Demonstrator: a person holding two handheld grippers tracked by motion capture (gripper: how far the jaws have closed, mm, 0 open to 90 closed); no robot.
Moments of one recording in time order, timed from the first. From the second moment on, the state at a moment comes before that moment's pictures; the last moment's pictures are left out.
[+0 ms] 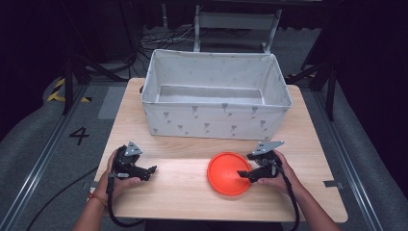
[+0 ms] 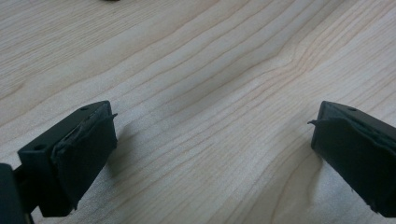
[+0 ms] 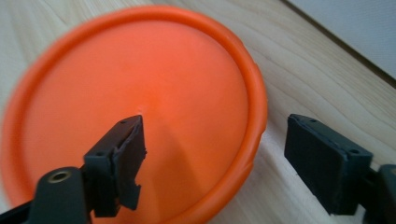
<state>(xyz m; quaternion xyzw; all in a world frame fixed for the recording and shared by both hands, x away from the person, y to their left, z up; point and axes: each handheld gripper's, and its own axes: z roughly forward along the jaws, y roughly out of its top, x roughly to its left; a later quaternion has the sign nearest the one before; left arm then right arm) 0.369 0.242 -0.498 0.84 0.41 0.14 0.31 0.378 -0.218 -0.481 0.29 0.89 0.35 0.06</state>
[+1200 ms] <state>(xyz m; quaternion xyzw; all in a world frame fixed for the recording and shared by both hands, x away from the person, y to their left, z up) 0.369 0.242 -0.498 0.84 0.41 0.14 0.31 0.382 -0.219 -0.475 0.30 0.87 0.39 0.04</state>
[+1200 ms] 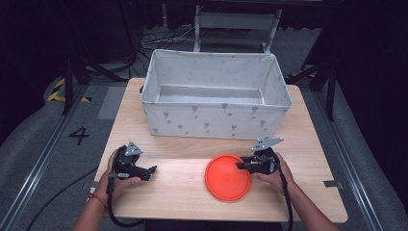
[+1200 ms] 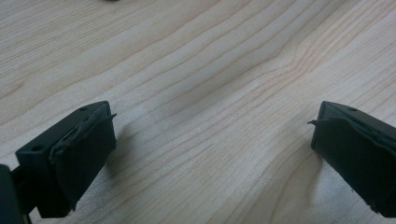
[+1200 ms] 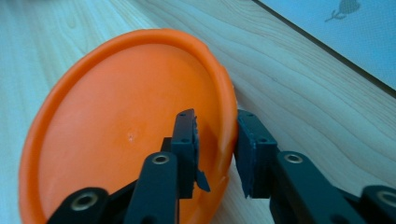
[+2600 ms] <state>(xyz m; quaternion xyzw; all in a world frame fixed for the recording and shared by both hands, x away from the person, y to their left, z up) 0.368 0.241 -0.498 0.84 0.41 0.15 0.31 0.332 -0.272 -0.283 0.16 0.90 0.36 0.20</state>
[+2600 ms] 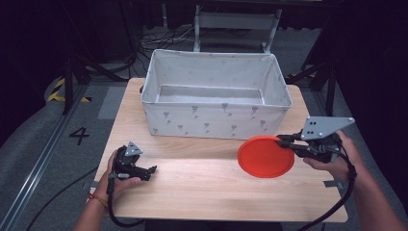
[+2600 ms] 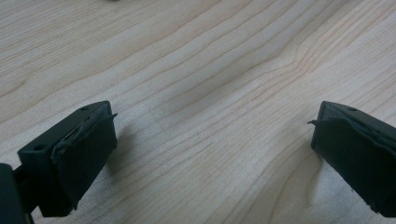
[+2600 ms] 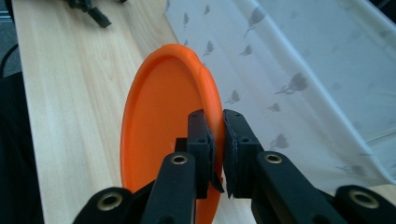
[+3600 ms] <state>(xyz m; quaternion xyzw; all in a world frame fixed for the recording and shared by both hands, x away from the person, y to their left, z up) 0.368 0.241 -0.498 0.84 0.42 0.15 0.31 0.365 -0.274 -0.191 0.17 0.88 0.37 0.25</state>
